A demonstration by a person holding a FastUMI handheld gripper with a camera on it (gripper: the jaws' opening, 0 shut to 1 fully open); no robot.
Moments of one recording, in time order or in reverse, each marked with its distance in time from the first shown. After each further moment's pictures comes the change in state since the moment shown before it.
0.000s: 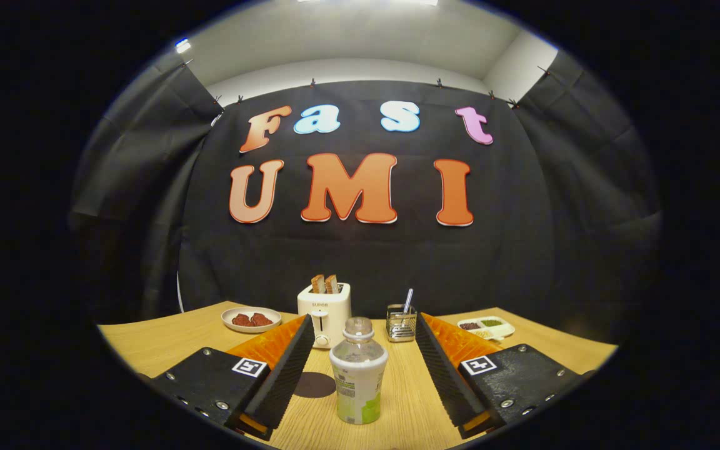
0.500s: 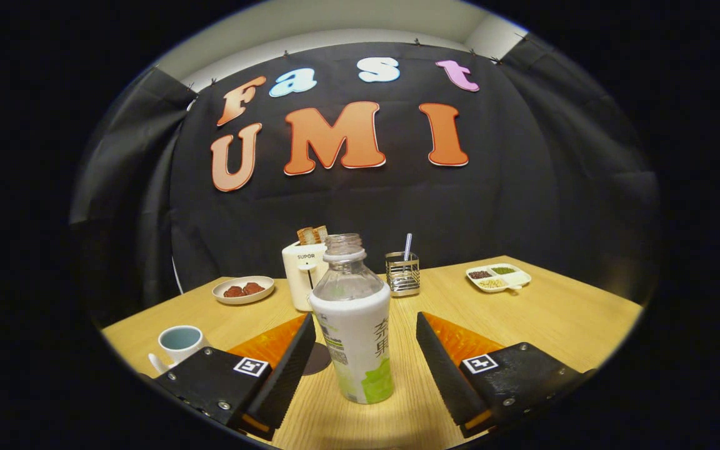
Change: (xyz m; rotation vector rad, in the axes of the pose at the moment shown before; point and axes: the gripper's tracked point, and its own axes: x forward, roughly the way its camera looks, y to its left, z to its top) arm 0.032 -0.005 -0.069 0.008 0.128 -0.014
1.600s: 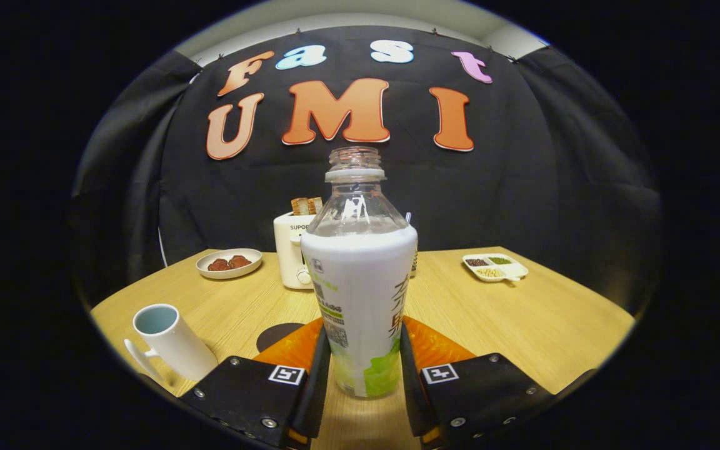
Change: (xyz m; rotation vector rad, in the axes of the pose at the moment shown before) arm 0.014 0.009 -0.015 -0.090 0.089 -0.037
